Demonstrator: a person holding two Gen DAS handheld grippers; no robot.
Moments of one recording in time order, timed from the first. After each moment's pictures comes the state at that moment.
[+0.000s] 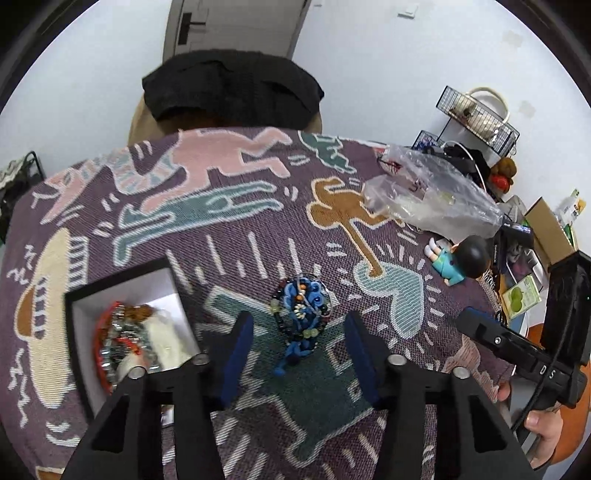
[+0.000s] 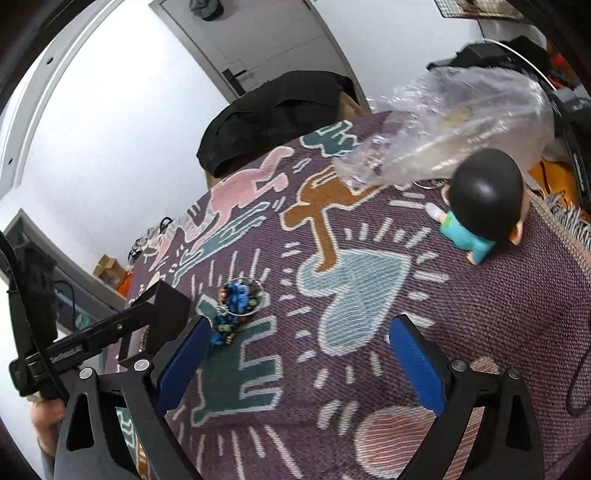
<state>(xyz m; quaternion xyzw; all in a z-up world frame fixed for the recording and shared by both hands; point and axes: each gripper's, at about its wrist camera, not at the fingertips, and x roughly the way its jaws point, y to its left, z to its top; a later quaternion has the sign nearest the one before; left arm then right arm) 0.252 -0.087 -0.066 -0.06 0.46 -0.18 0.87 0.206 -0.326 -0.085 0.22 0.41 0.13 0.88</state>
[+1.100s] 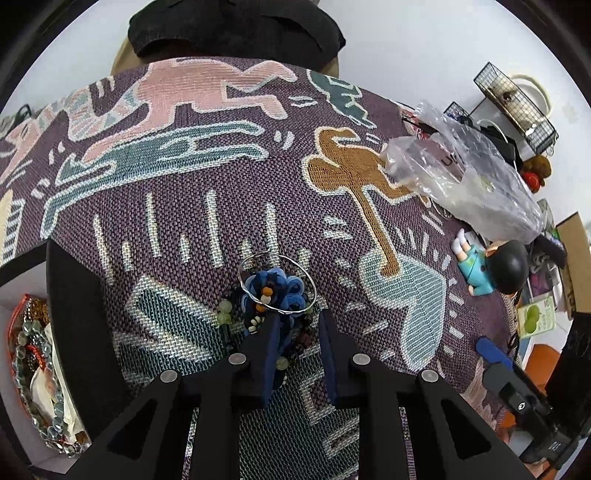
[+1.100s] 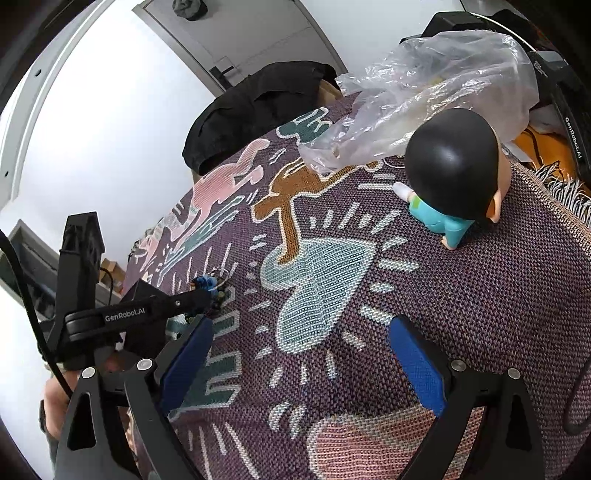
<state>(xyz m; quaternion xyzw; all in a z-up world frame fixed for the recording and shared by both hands) 0.306 -0.128 -0.122 -0.10 0.55 -0.16 0.81 0.212 -0.350 -0.109 0.24 0.42 0.13 0.86</state>
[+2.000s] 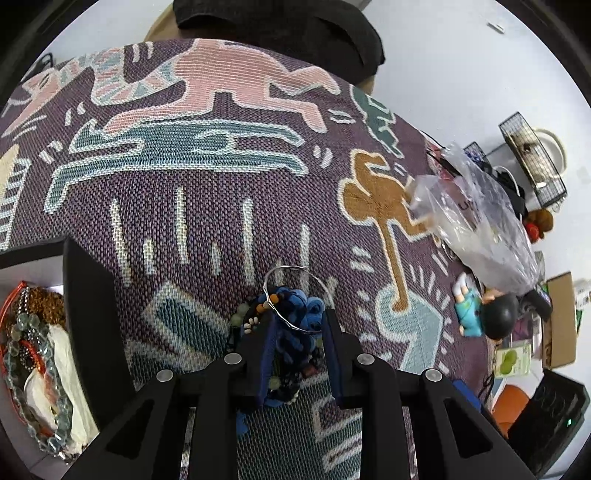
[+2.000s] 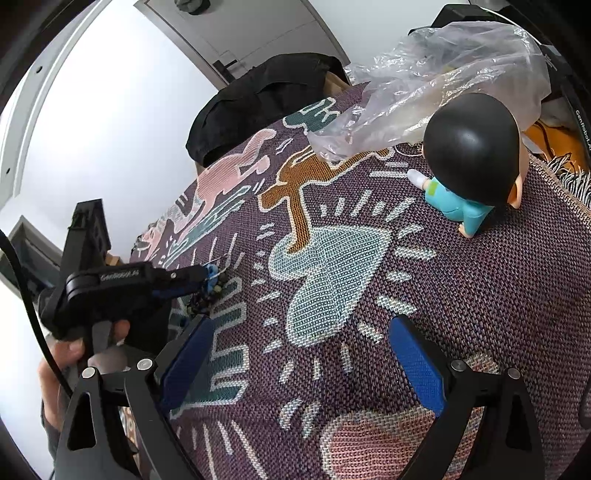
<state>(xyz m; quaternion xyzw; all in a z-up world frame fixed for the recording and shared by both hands) 0.327 -0.102 -0.130 -0.18 0.56 -0.14 0.80 0.212 -0.341 -0.116 0.24 0.43 0.14 0.86</state>
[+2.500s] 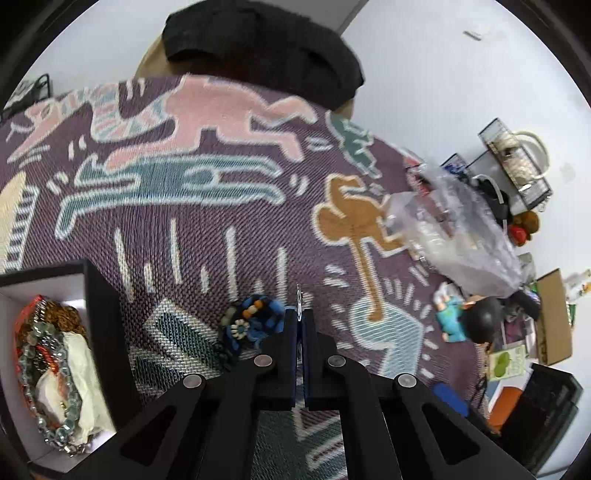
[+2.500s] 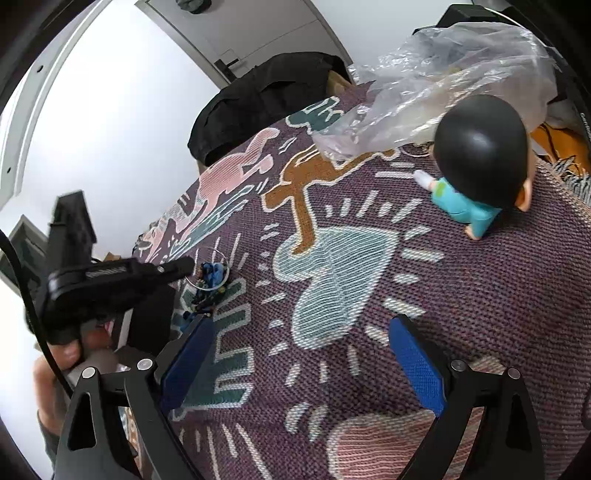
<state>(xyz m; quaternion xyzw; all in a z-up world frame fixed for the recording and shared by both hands) 0.310 -0.105 -0.098 -0.17 0.50 -0.16 0.83 0.216 -0.334 -0.115 0.23 0.43 0.14 0.86</state>
